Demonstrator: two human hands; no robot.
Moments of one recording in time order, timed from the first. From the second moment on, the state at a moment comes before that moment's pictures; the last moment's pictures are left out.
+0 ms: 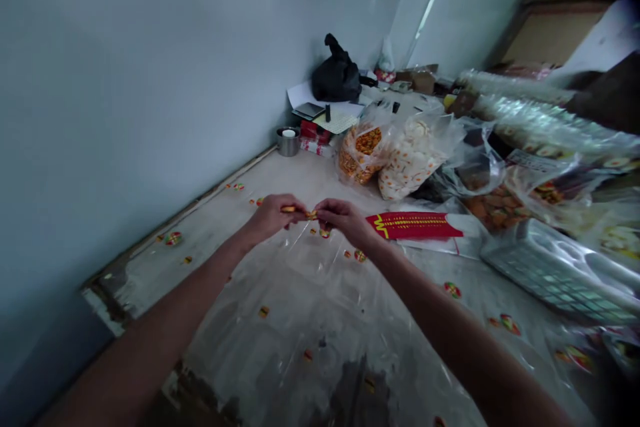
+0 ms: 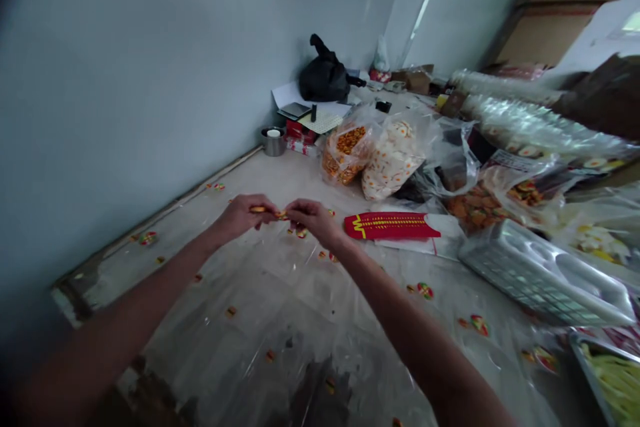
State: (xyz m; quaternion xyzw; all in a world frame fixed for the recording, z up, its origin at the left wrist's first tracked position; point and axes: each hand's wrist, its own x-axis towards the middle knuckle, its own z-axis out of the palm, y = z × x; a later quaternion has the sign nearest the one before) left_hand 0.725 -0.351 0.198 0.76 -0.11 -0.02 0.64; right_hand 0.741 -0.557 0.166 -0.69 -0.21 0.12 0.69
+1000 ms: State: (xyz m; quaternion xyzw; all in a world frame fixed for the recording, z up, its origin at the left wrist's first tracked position) left_hand 0.725 -0.332 0.210 0.51 0.23 -0.06 0.83; right_hand 0.866 -0.605 0.126 -0.93 -0.27 0.01 0.23
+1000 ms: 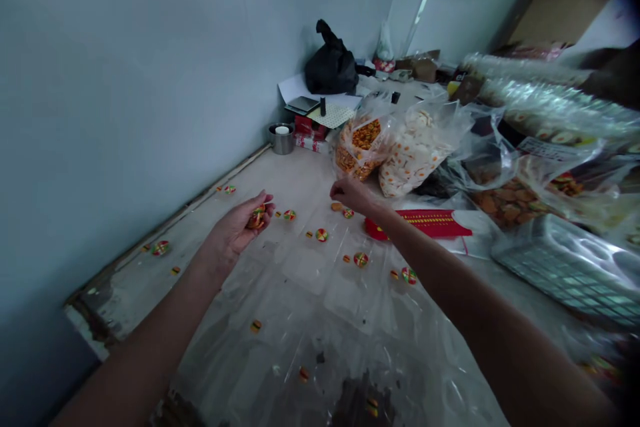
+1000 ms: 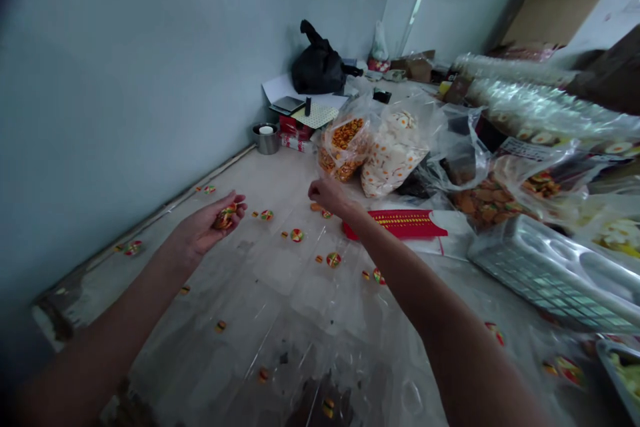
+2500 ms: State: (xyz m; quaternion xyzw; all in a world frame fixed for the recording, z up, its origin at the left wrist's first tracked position) left_hand 0.662 -0.311 0.195 0.40 0.33 0.00 0.85; right_hand 0.795 -0.753 0.128 -0.96 -0.25 0.11 -0.03
